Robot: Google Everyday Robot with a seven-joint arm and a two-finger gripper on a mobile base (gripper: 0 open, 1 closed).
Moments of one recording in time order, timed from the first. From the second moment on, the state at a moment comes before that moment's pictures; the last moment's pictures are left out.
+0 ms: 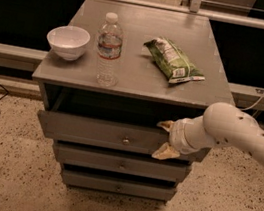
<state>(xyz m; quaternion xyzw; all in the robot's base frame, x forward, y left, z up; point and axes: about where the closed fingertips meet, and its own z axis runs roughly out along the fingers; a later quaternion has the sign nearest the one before) 0.556 -0.114 0.655 -0.69 0.66 0.05 0.29</state>
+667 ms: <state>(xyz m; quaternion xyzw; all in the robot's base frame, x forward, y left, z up) 0.470 -0.114 0.685 -0.71 0.62 0.11 0.31</state>
